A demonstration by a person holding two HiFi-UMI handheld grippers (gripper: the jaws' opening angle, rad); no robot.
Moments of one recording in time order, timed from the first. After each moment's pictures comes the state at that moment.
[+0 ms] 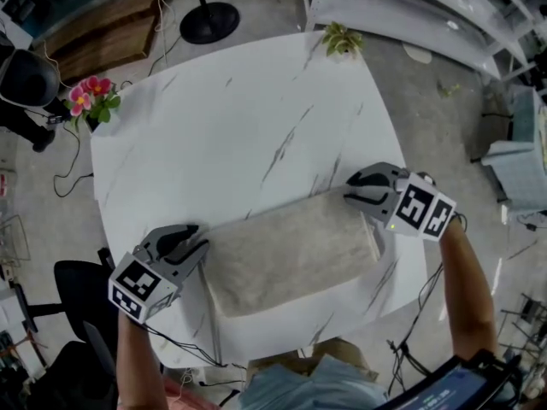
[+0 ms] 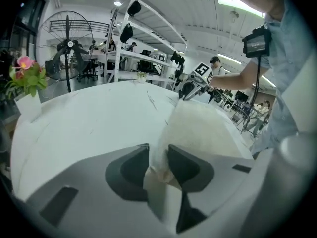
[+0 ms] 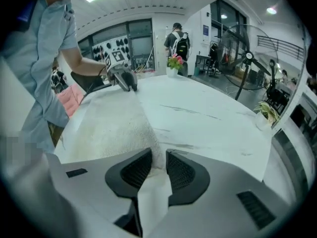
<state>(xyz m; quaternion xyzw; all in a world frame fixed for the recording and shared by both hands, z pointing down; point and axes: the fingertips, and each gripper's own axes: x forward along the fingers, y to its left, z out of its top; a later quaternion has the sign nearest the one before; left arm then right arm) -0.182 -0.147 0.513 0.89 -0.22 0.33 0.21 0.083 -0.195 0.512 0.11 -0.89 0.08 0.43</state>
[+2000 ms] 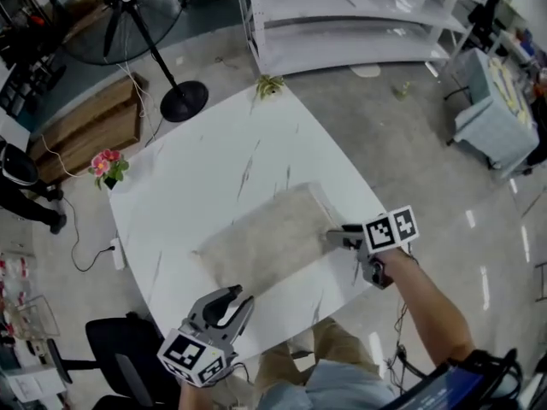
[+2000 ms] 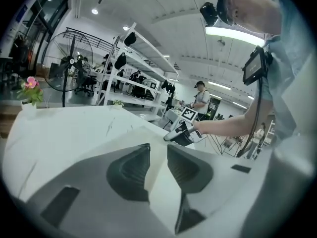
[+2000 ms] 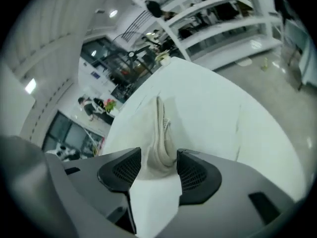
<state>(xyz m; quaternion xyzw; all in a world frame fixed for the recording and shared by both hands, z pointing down) -0.092 -0.013 0.385 0.93 -0.23 0.17 0.22 0.133 -0.062 0.524 0.43 -0.70 0.55 0.14</state>
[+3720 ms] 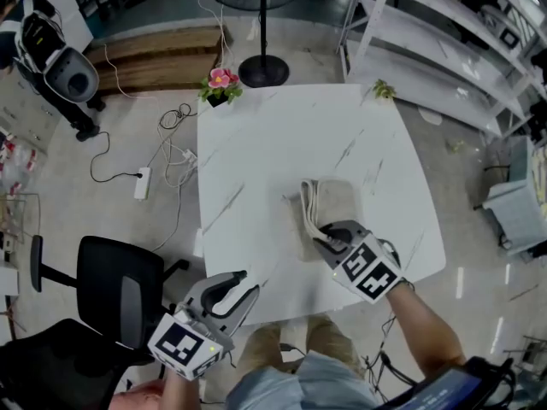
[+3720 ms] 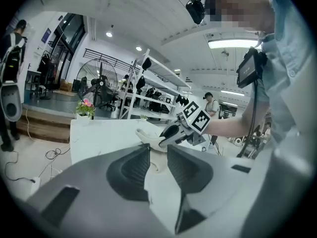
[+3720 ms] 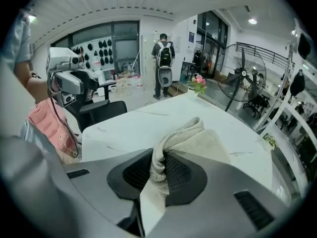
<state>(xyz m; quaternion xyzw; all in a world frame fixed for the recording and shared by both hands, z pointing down) -0.275 0.055 0.348 0.91 -0.34 0.11 0.19 -0.154 -0.035 0.433 0.25 -0.87 0.08 0.42</state>
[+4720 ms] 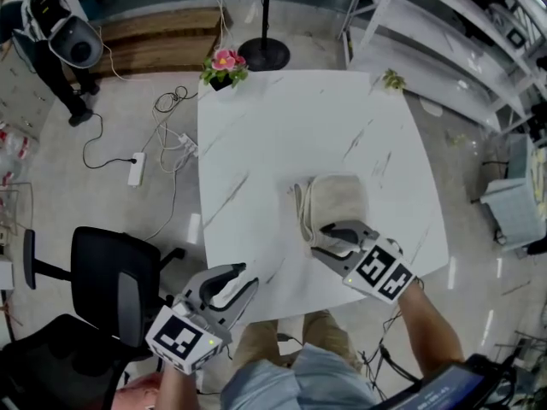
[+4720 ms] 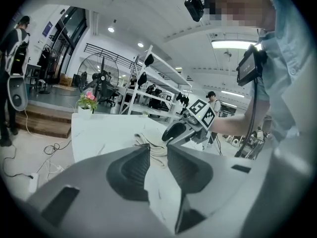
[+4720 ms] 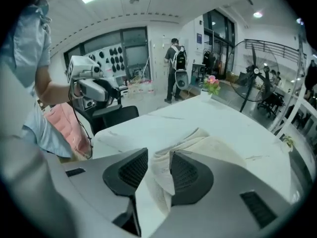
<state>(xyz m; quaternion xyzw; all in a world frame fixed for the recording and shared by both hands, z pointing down) -0.293 0.042 0.368 0.91 -0.33 0.12 0.22 -0.177 -0.019 0.436 0.18 -0.90 0.10 0.39</state>
